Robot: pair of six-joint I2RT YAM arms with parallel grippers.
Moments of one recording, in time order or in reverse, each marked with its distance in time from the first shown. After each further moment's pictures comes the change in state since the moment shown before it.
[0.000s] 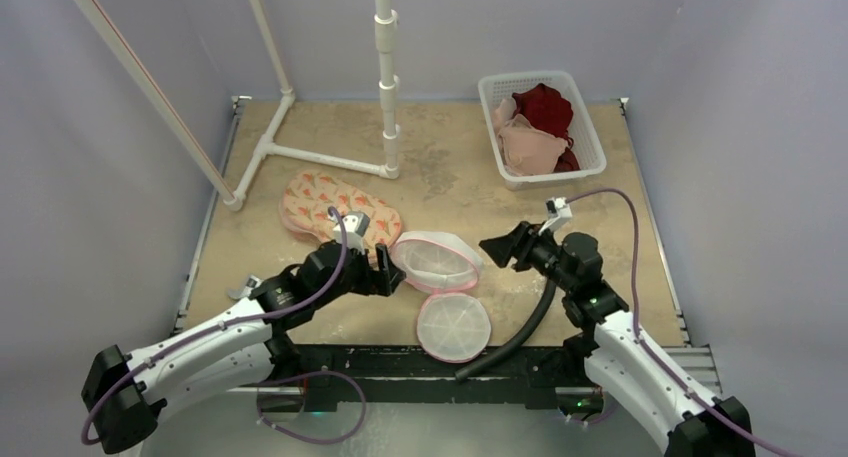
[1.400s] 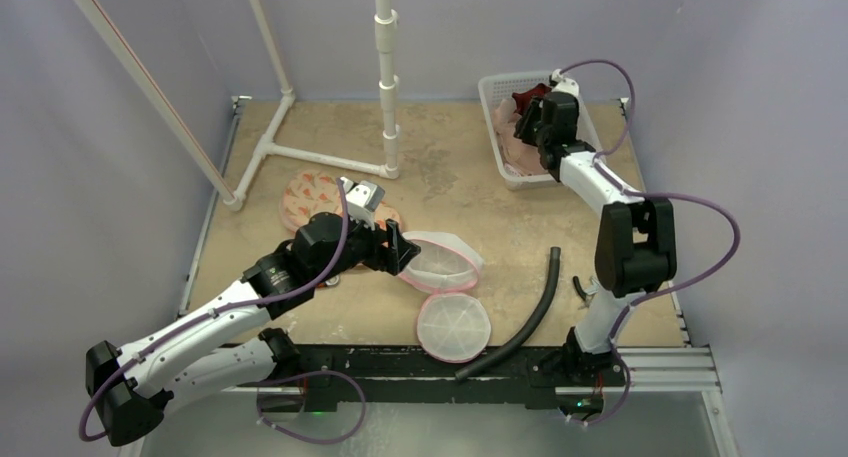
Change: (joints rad) left arm 0.006 0.093 0.247 0.020 0.122 0.205; right arm -0.232 1.091 1.020 -0.097 0.386 -0.277
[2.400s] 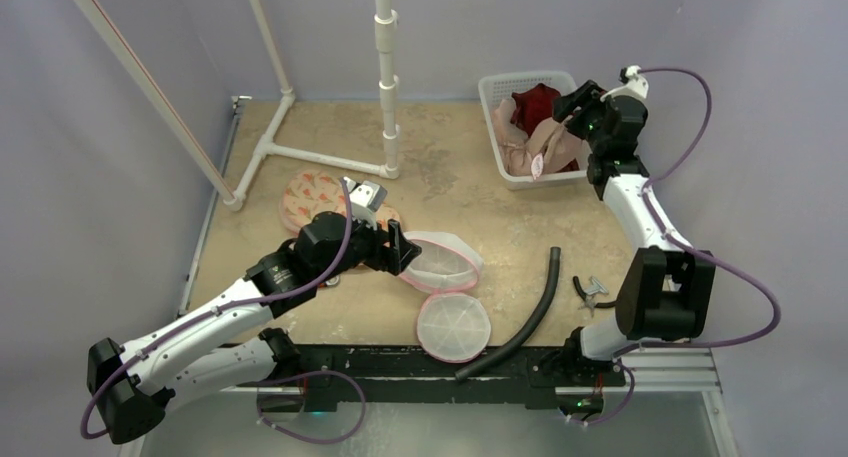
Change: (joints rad) left arm 0.000 0.018 0.000 0.002 0.001 0.000; right arm -0.214 -0.268 -0.161 0.135 -0.205 0.151
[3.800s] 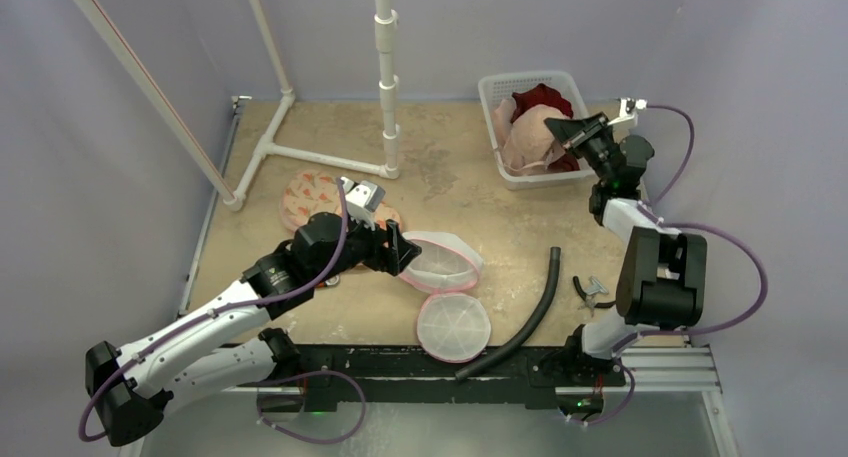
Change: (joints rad) left arm 0.000 -0.021 0.000 0.006 0.017 0.001; right arm -0.109 0.051 -0.293 0.635 -0.504 0.460
